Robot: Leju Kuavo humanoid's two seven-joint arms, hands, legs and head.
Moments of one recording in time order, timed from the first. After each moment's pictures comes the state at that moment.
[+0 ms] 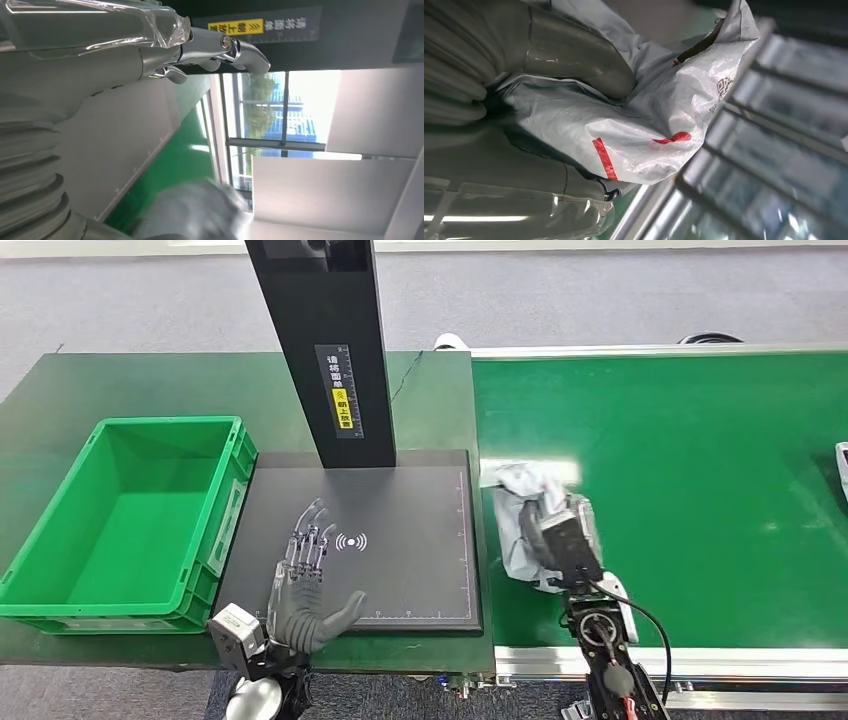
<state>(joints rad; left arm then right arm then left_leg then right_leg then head) -0.06 -0.14 -0.36 -1.37 -0.05 0.00 -0.63 -0.33 0.03 0.19 -1.08 0.41 -0.13 -0.38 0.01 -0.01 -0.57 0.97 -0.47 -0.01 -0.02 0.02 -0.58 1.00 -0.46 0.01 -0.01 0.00</state>
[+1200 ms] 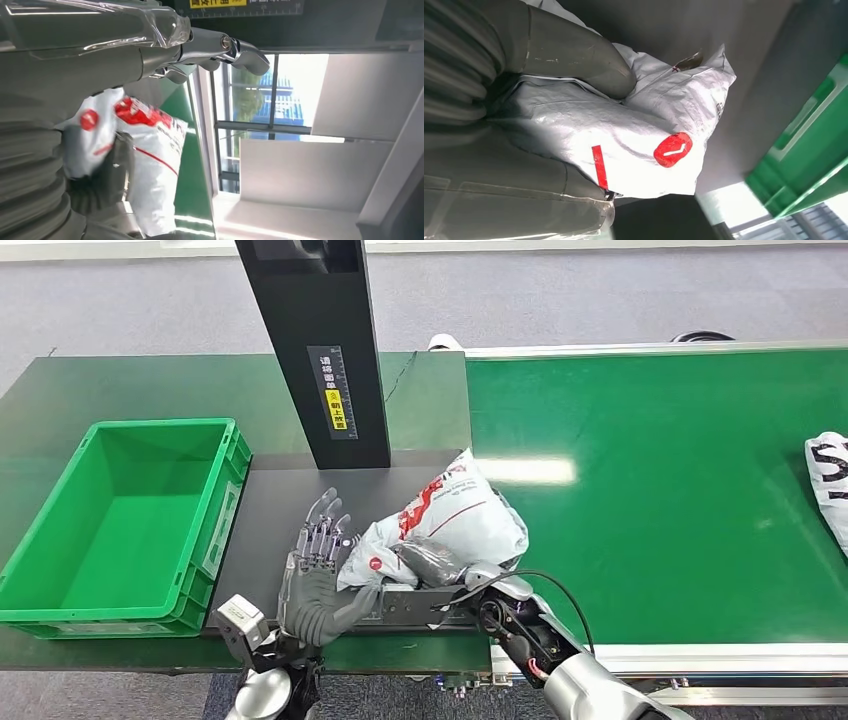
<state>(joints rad) -0.11 -0.14 -0.43 -1.36 0.01 0.00 -0.63 -0.64 0.12 0.76 -0.54 0.59 0.07 -0.58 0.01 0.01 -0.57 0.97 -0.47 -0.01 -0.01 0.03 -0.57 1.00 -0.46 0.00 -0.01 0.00</state>
